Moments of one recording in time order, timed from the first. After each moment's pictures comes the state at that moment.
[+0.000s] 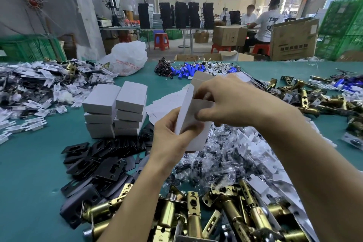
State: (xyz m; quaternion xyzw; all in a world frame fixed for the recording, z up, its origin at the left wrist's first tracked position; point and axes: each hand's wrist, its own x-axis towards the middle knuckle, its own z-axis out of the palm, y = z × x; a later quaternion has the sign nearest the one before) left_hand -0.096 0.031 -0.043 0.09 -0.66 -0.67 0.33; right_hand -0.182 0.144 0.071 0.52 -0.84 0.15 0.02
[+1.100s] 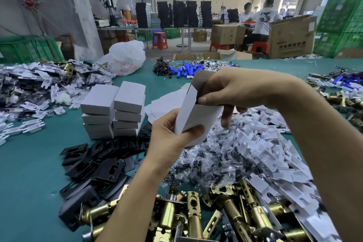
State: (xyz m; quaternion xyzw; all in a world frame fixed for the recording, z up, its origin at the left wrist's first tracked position) left_hand -0.094 0.025 -0.045 0.08 -0.65 -0.69 0.30; right_hand -0.206 0.148 0.090 0.51 -0.82 0.20 -0.19
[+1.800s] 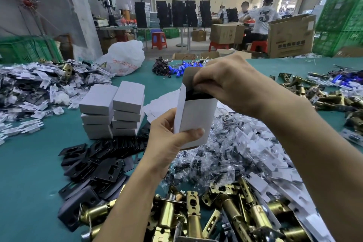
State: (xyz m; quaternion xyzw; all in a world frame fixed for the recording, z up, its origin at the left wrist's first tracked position) left_hand -0.093 0.021 -0.045 0.08 -0.63 -0.72 0.27; right_hand -0.205 0.147 0.077 0.61 -0.75 0.21 0.17
